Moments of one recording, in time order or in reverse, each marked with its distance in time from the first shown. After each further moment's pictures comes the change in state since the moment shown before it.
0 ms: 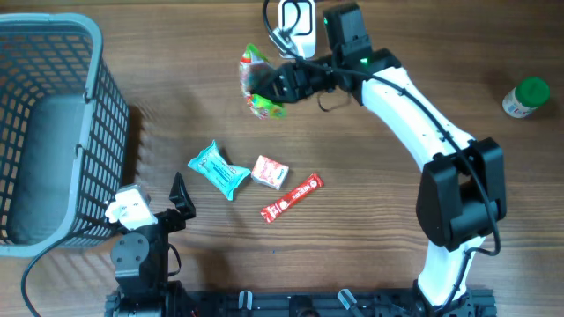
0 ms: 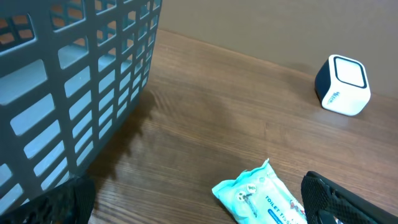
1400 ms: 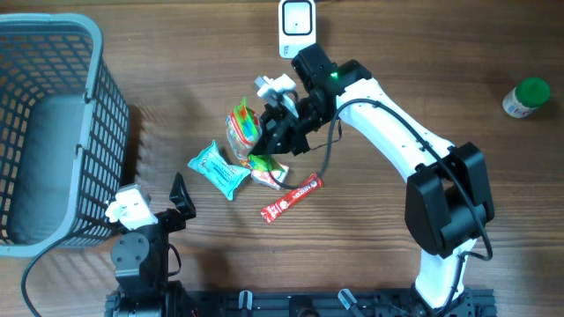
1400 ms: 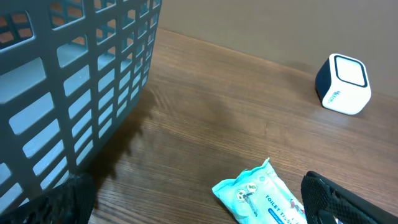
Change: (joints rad) left arm 0.000 0.004 -0.001 0.000 0.000 0.000; right arm 0.117 0.000 -0.004 -0.739 -0.066 -1.135
